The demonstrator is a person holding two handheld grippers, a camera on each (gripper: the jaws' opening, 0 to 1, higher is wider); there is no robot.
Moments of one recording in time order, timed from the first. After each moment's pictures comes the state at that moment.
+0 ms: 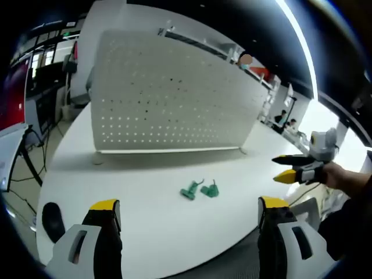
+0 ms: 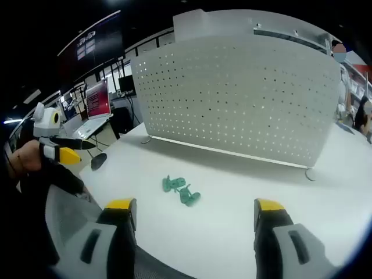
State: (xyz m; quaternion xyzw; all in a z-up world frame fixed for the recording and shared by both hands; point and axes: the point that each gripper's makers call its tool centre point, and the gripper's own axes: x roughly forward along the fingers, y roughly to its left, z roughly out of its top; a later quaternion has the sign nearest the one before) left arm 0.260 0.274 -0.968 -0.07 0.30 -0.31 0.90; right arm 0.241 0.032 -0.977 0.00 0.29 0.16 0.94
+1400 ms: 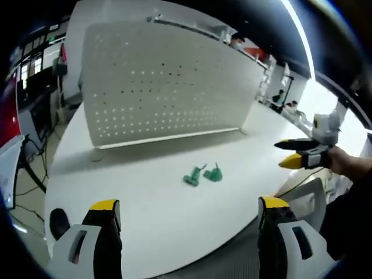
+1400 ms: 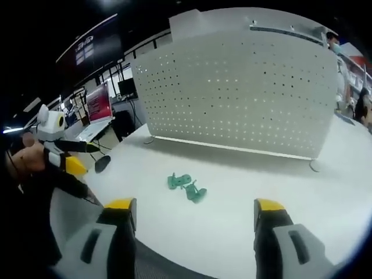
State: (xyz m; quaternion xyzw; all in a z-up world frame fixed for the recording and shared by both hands) left arm 0.257 0.271 -0.977 0.00 0.33 -0.33 0.89; right arm 0.227 0.032 -0.984 0.03 0.30 0.16 0.94
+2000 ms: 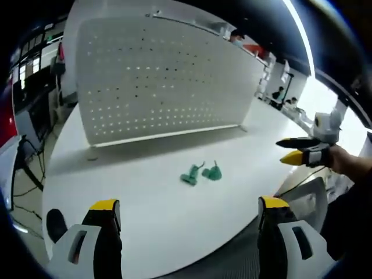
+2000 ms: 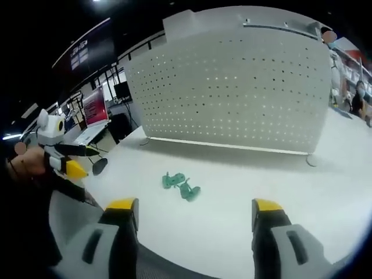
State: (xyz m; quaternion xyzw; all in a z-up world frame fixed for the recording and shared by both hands) left arm 0.261 0.260 -0.986 0.00 0.34 -0.33 0.88; right arm 0.227 0.016 -0.989 0.05 0.30 0.15 0.94
